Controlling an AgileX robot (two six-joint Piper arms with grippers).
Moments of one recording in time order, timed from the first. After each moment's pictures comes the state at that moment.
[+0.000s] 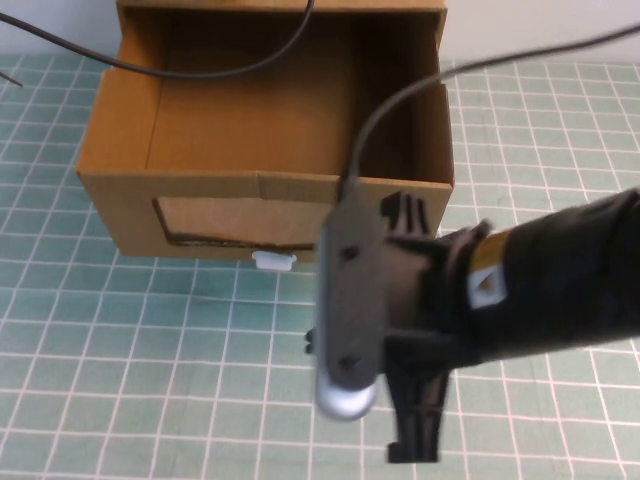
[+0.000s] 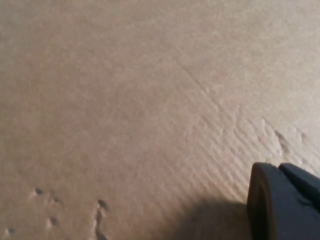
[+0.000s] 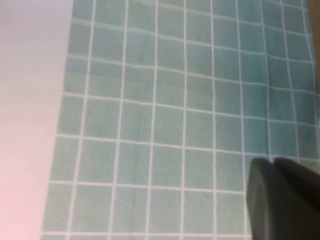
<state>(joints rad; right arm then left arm) 0.88 1.32 -1.17 0.23 0.75 -0.97 -0.20 2.00 -2.16 -0.65 1.05 0.53</state>
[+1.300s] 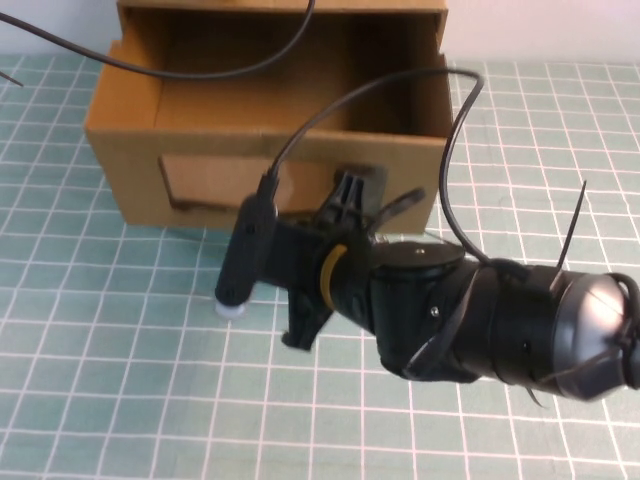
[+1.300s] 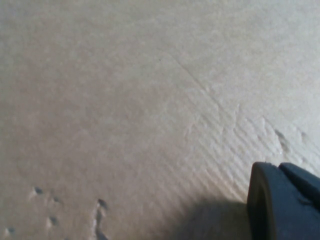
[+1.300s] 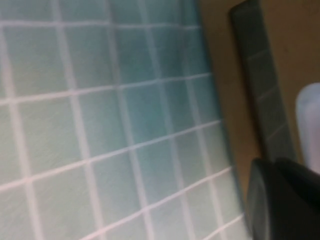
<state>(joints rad) 0.95 1.74 -1.19 -1.20 0.39 0.44 -0.20 2.00 -2.16 -0.65 1.06 0.53</state>
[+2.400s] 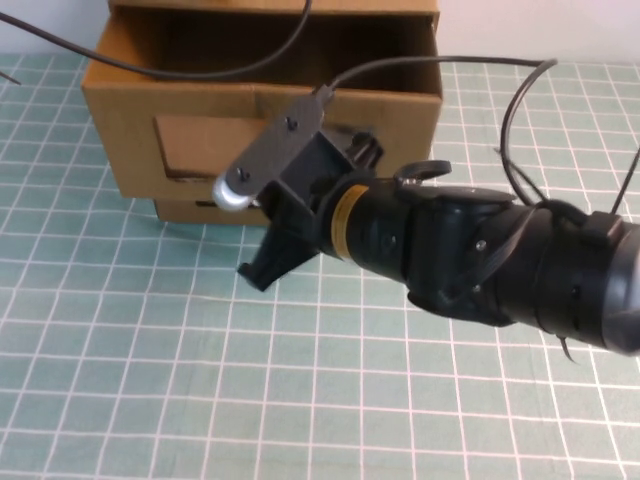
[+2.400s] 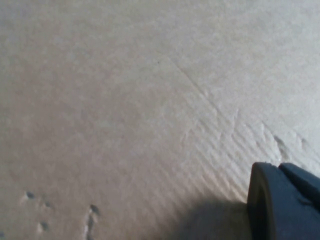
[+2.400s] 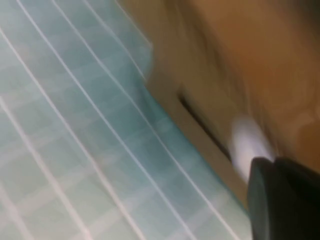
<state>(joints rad) 0.86 1.70 -1.25 -1.11 0.17 0.76 -0.20 2.00 -2.16 -0.64 1.06 0.53</state>
